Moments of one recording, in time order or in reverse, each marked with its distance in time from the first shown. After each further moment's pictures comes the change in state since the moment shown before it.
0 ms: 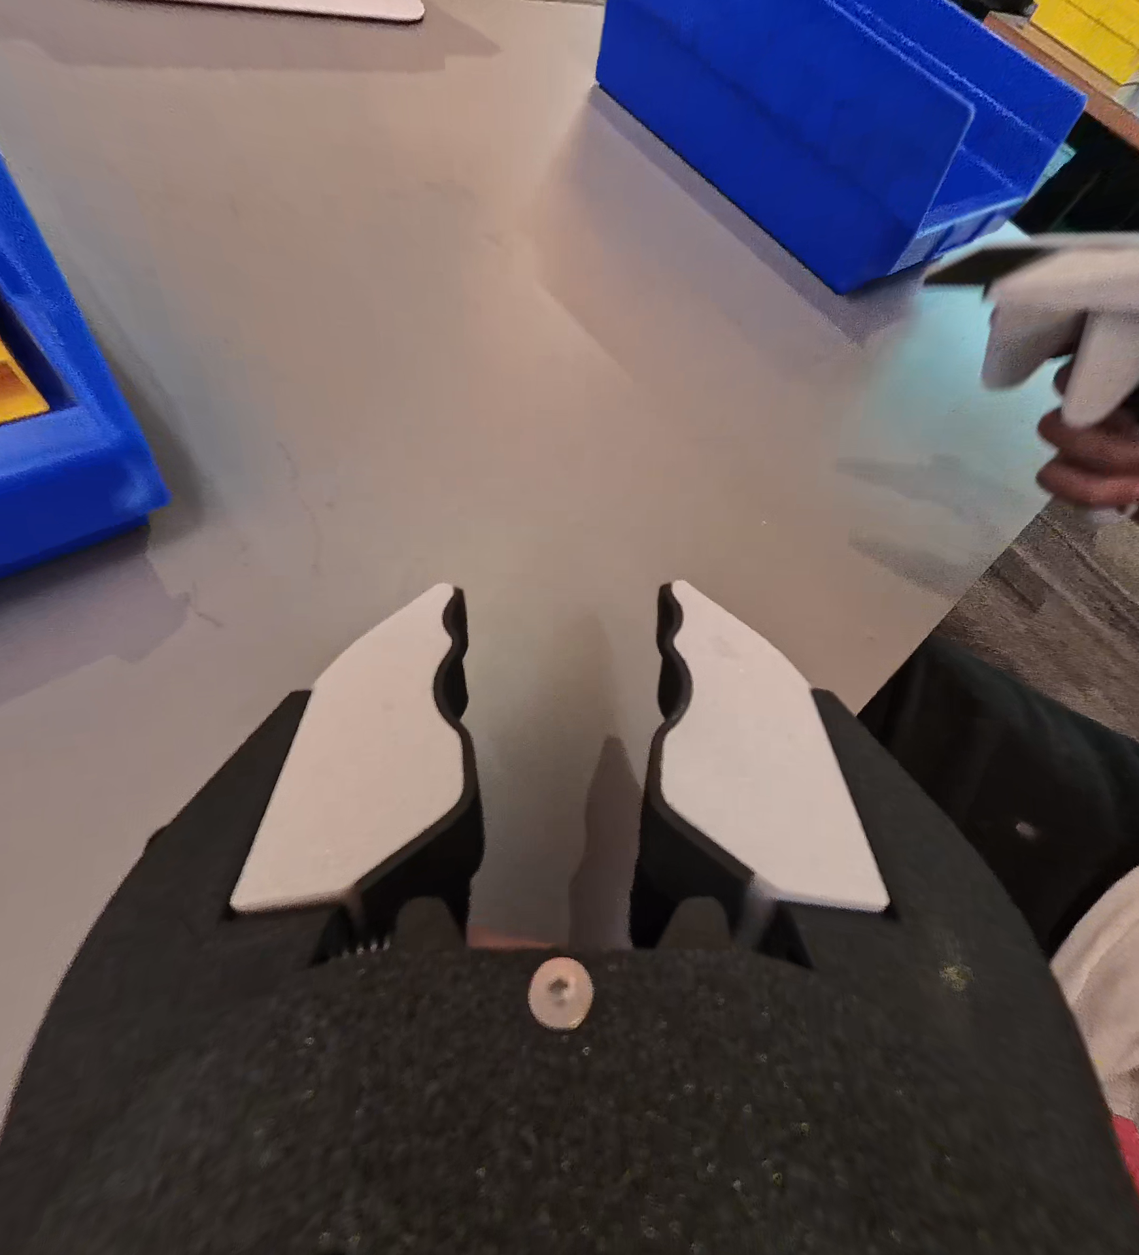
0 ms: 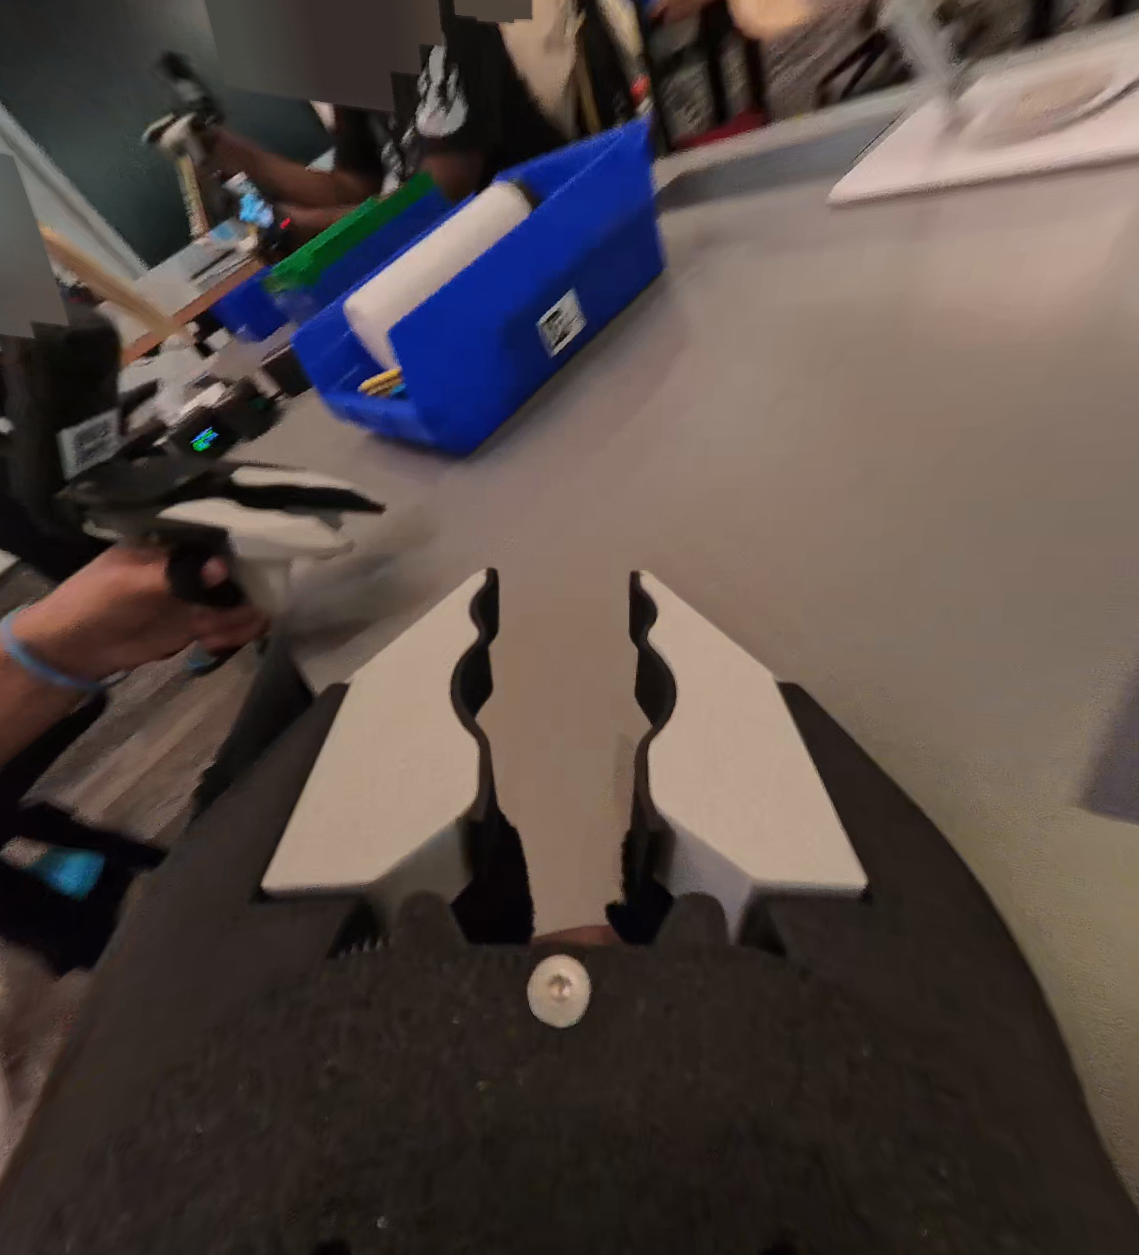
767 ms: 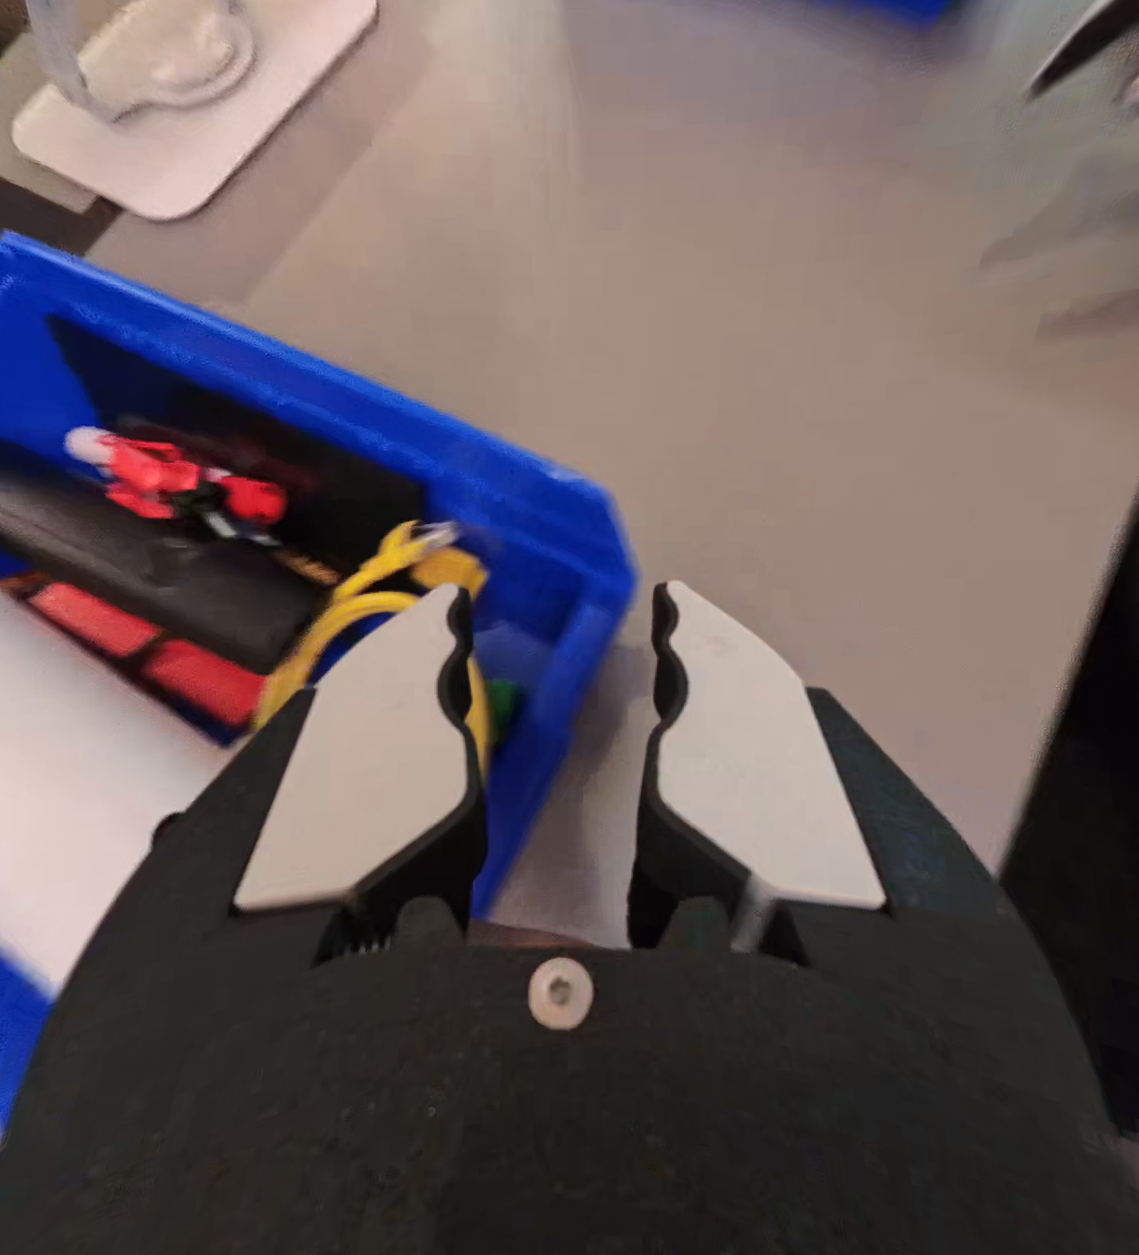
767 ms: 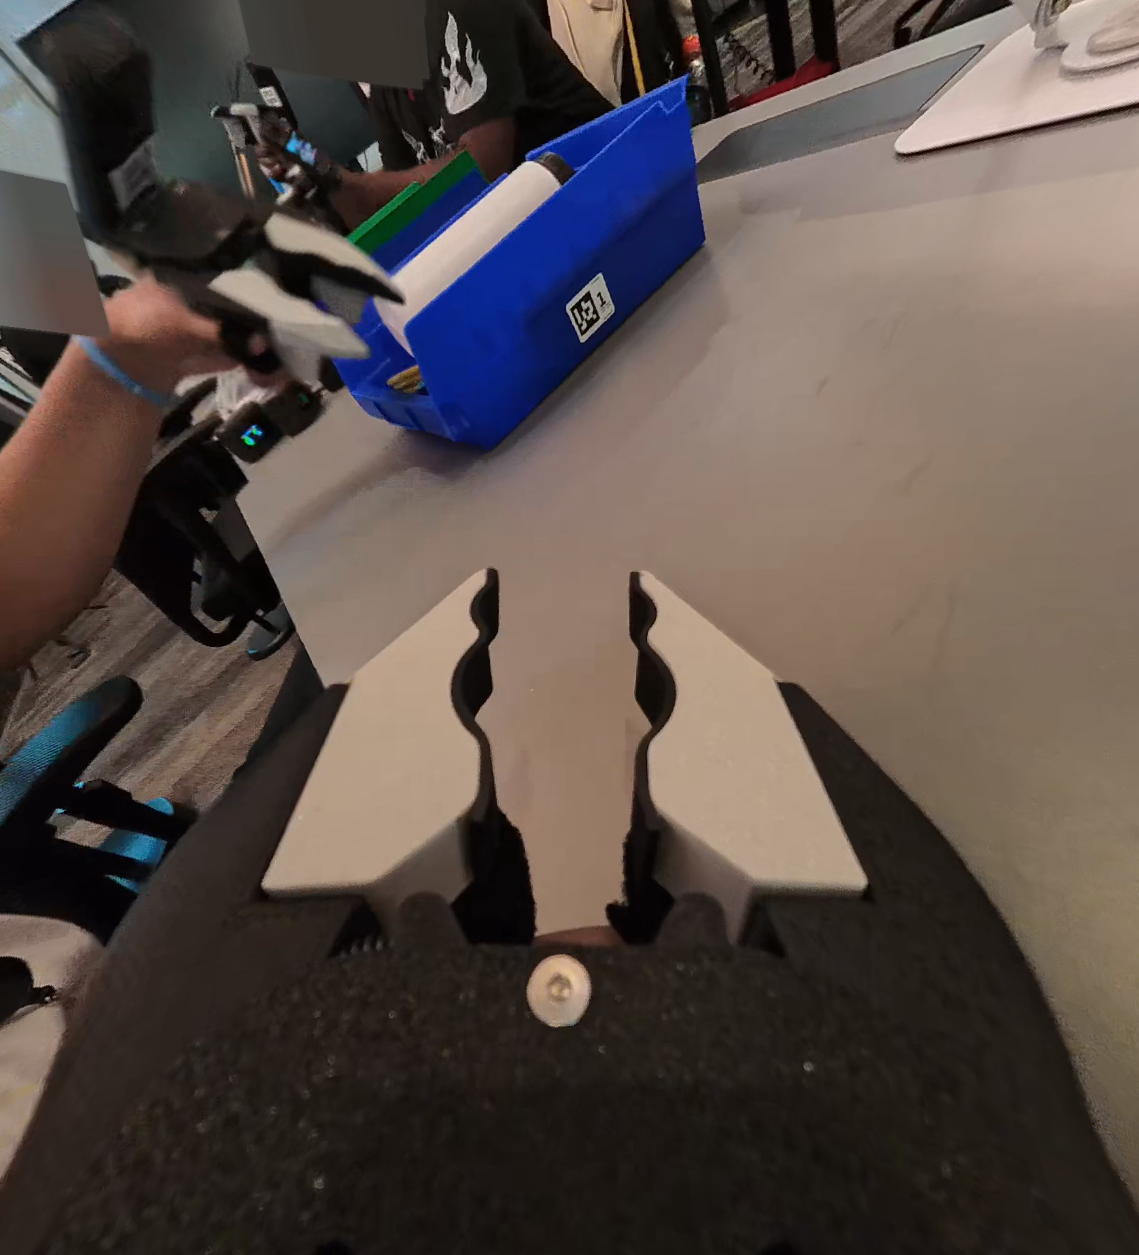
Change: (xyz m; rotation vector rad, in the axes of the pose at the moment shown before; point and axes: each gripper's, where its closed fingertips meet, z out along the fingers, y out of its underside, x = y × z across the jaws) left arm -0.119 -0.085 -0.033 -0.295 0.086 0.521; right arm 0.004 0.000 0.017 -0.026 -0.077 0.040
